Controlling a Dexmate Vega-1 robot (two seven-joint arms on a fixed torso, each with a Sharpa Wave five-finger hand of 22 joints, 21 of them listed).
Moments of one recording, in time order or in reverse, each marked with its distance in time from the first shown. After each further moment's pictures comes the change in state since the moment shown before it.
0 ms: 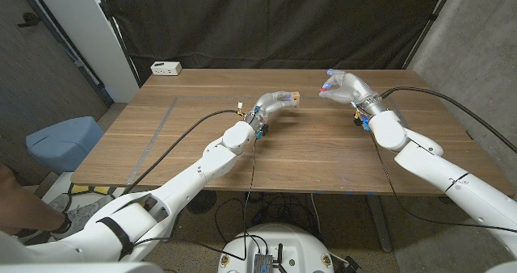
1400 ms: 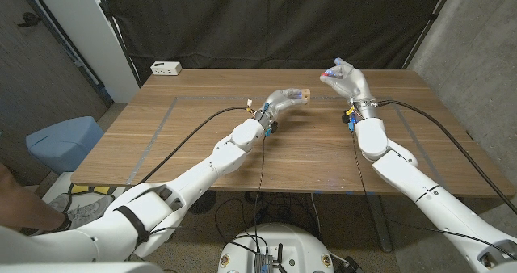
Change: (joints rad) left arm -0.069 -0.090 0.029 0.149 0.003 -0.092 -0.048; left_hand 0.005 0.005 0.000 0.000 0.000 0.000 0.000 0.000 0.000 -0.002 -0.002 -0.010 0.005 0.004 -0.004 -0.007 0.000 0.000 0.000 0.000 0.000; right arm -0.034 0.211 0.024 0.044 0.112 0.108 -0.218; right_hand -0.014 0.007 0.001 0.001 0.014 0.000 0.000 -0.008 -0.041 0.001 0.009 -0.009 0.000 0.000 0.000 0.000 0.005 0.000 0.000 0.000 0.000
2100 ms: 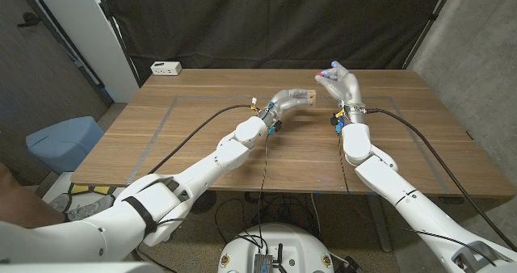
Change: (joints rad) left arm -0.051 -0.043 0.018 0.101 -0.015 -0.042 -0.072; left_hand 0.000 0.000 0.001 0.000 0.005 0.000 0.000 0.000 0.000 0.000 0.000 0.000 -0.001 0.002 -0.002 0.000 0.000 0.000 0.000 0.000 0.000; right arm 0.014 0.114 -0.040 0.060 0.007 0.039 -0.094; right_hand -0.003 0.003 -0.016 0.001 0.007 -0.004 0.004 -0.005 -0.014 0.004 0.007 -0.006 0.000 0.000 0.000 0.000 0.000 -0.004 -0.004 0.000 0.002
